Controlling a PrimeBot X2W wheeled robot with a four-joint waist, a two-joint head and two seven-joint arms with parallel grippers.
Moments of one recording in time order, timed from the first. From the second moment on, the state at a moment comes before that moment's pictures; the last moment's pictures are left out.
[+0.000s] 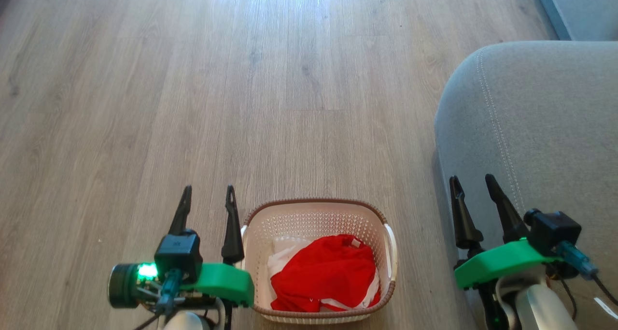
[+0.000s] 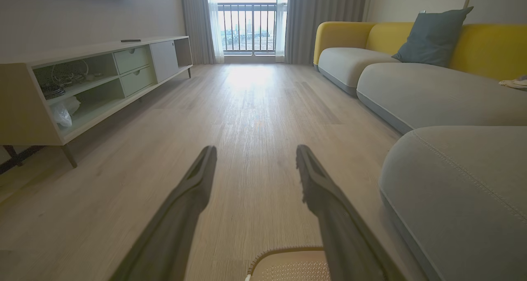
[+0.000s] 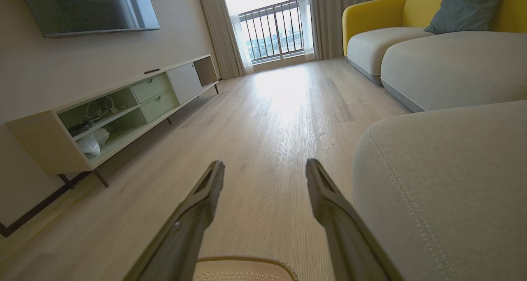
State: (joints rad) left arm -0.05 0.15 -0.44 0.00 -0.25 0.47 -0.22; right arm -0.04 -0.04 0.05 0.20 0.29 0.12 -0.21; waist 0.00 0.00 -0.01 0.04
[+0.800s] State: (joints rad) left arm 0.01 0.06 -0.28 0.15 -0.22 0.17 -0.25; right arm -0.06 -0.04 0.07 0.30 0.29 0.12 -0.25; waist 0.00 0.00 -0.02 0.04
